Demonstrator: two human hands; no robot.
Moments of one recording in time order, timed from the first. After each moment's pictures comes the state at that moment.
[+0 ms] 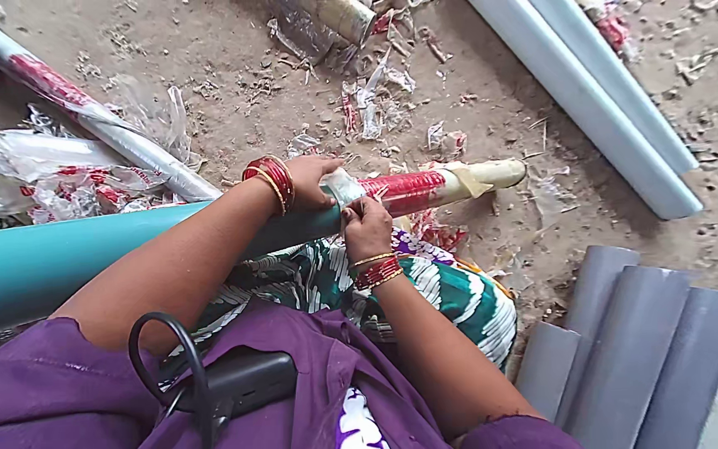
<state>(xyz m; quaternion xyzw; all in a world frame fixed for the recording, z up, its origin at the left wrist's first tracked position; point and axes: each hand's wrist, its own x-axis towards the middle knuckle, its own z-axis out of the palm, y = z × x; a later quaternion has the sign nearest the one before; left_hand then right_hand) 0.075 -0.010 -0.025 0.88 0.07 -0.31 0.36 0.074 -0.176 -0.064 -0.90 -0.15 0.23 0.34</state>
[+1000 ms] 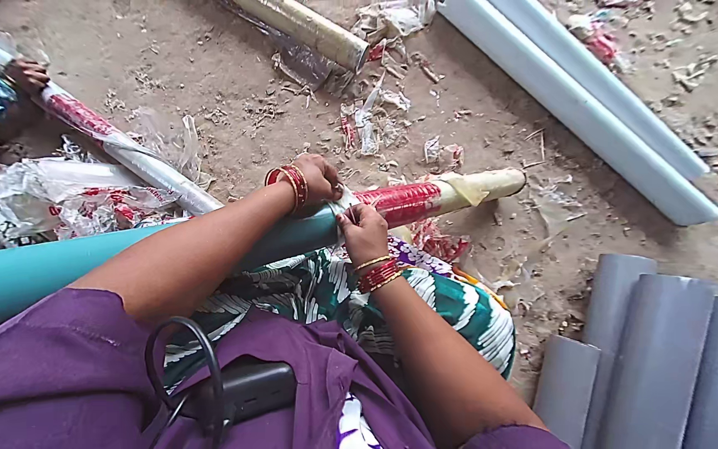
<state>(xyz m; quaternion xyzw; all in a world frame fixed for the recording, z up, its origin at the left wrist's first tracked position) 0.104 -0.018 -0.046 0.88 0.17 -0.25 0.38 0.085 -0.194 -0.064 -0.86 -0.15 0.27 0.41</state>
